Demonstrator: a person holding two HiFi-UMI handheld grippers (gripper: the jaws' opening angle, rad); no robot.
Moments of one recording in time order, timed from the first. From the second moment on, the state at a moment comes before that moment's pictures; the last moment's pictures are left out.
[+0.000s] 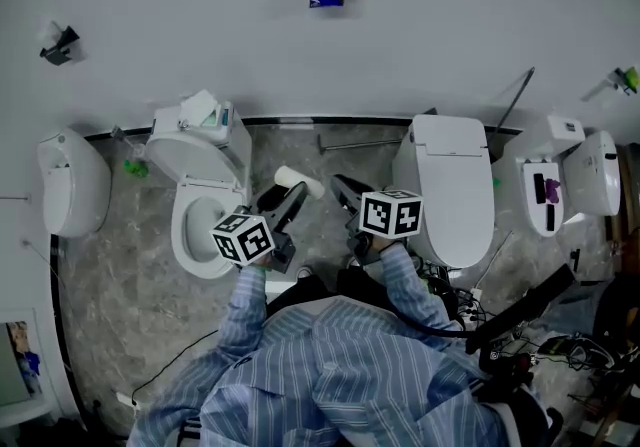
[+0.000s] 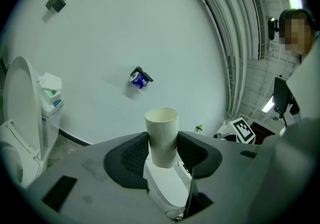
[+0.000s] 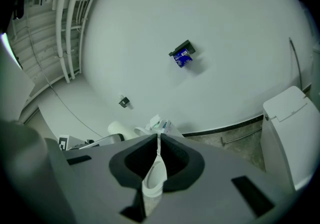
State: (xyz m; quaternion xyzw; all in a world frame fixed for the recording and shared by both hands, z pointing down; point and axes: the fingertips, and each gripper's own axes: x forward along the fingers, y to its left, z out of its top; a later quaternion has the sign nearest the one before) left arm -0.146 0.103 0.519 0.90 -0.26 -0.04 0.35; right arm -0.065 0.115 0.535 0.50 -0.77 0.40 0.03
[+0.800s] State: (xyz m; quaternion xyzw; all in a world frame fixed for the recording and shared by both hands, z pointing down) left arm -0.117 0.105 0.517 0.90 -0.26 -0.03 0.35; right arm -0.035 0.115 0.537 0.50 -0.76 0.41 0.03
